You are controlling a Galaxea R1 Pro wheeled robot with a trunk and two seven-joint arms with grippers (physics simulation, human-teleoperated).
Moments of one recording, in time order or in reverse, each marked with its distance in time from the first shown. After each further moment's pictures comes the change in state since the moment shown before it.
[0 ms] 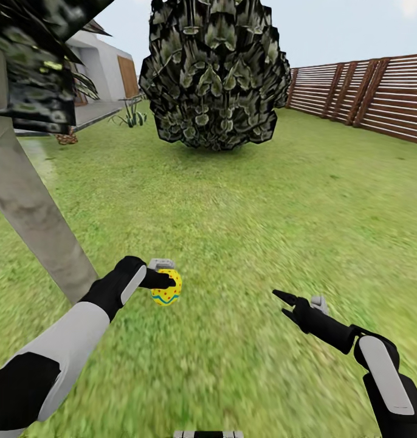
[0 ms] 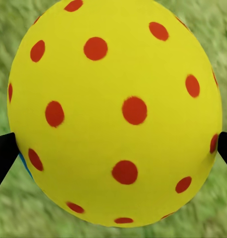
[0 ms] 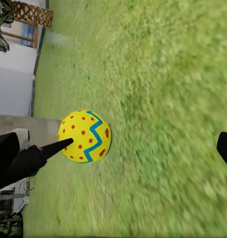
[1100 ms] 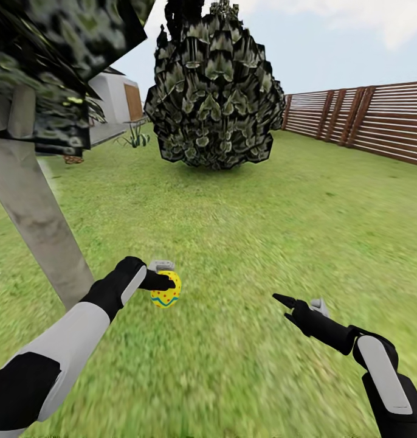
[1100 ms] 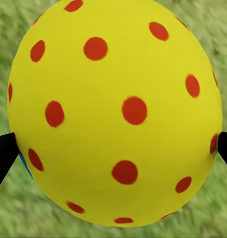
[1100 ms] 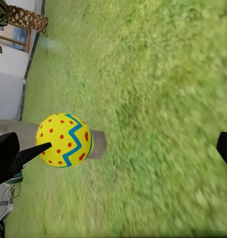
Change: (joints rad) left arm 0.000 -0.002 -0.001 0.008 -0.005 0.020 0.000; right arm -0.002 0.003 0.004 0.003 0.019 -0.002 -0.082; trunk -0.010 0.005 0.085
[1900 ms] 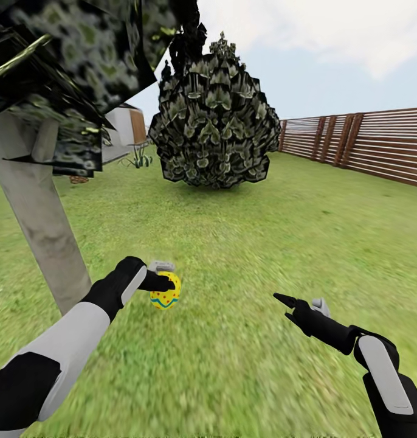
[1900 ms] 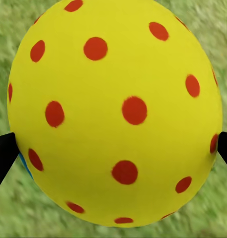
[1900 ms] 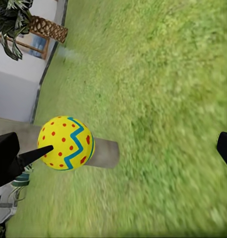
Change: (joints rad) left arm 0.000 0.000 -0.001 0.000 -0.004 0.018 0.000; right arm 0.000 -0.002 -0.004 -0.002 -0.002 0.000 0.002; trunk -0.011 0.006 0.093
